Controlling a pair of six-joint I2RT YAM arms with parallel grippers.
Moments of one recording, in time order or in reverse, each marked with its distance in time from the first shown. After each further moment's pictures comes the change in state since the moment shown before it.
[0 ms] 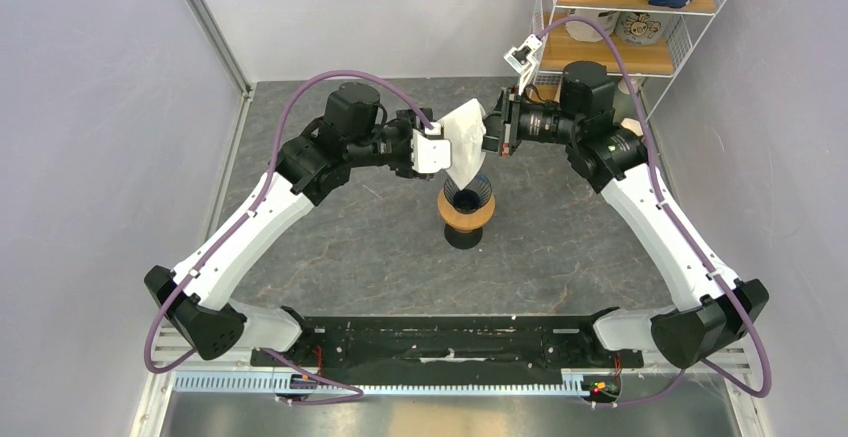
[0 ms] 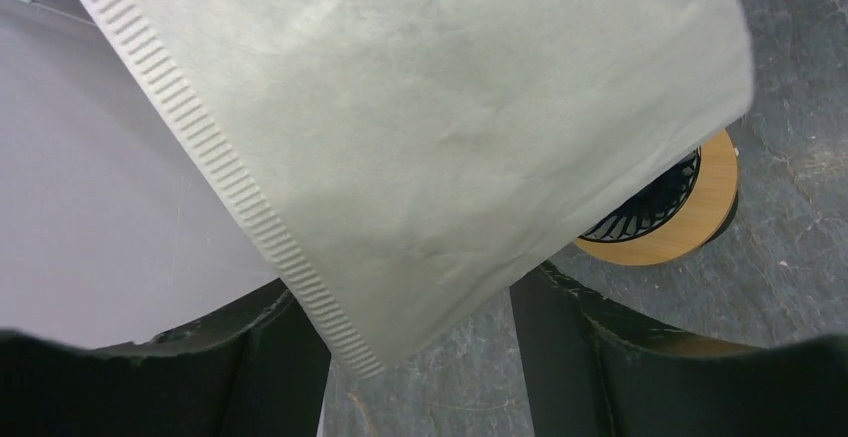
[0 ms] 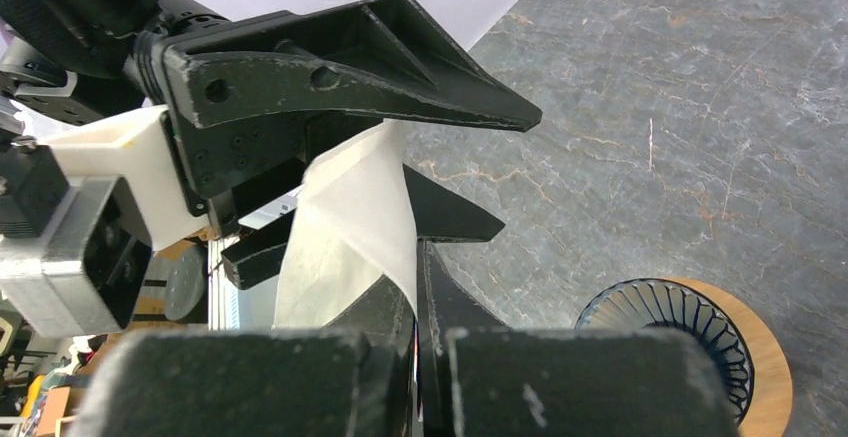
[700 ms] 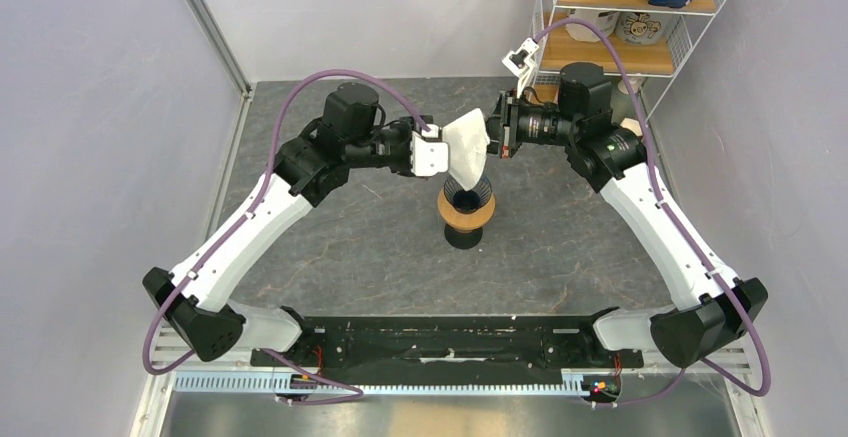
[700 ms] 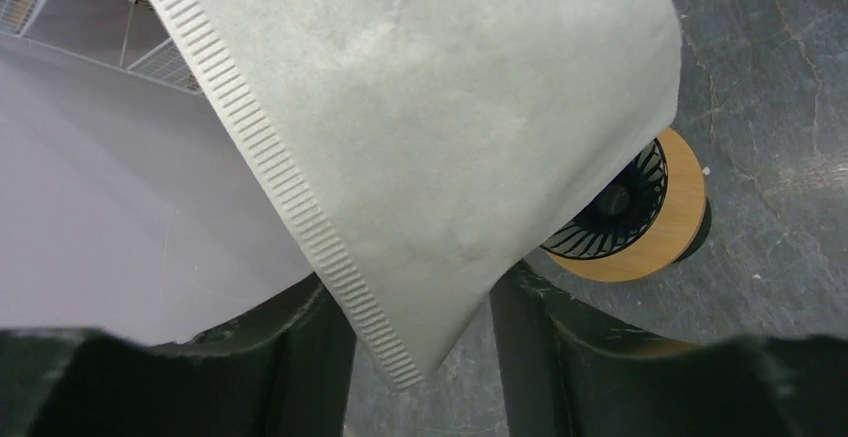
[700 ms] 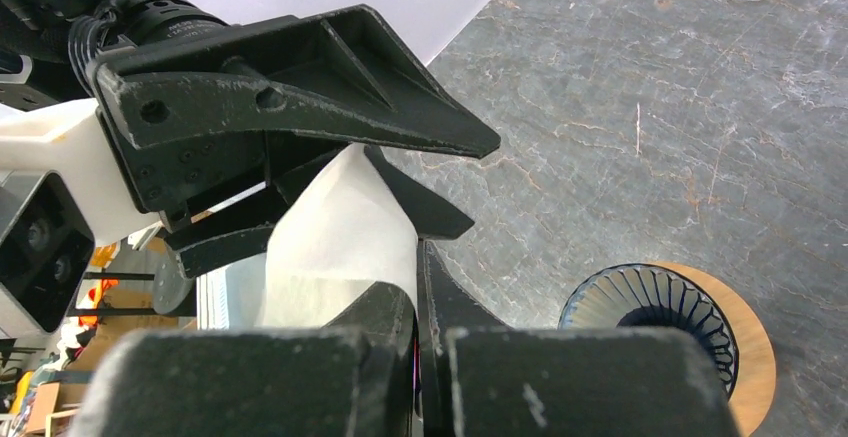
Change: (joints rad) left arm -0.002 -0.005 0.000 0.013 0.062 -0.009; right arm 0.000 0.008 0.000 -0.046 0.009 -0.046
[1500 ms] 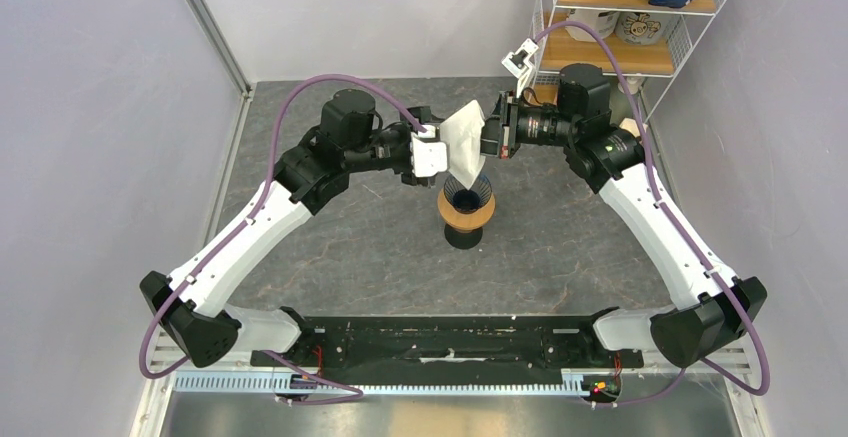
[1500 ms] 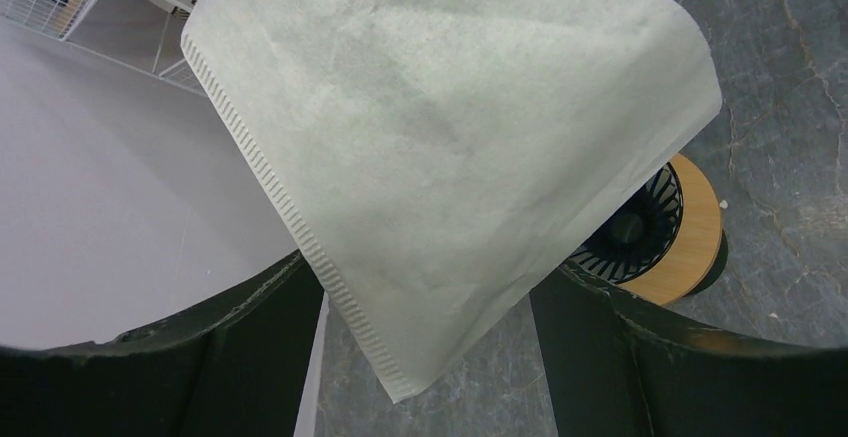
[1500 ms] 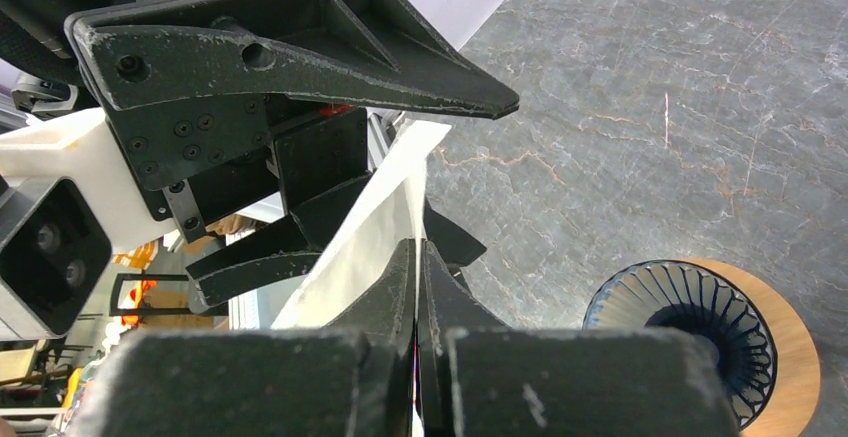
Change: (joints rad) left arm -0.009 -0.040 -0.083 0.131 -0.014 -0.058; right arm 0.000 0.000 -0.017 0.029 -0.023 0.074
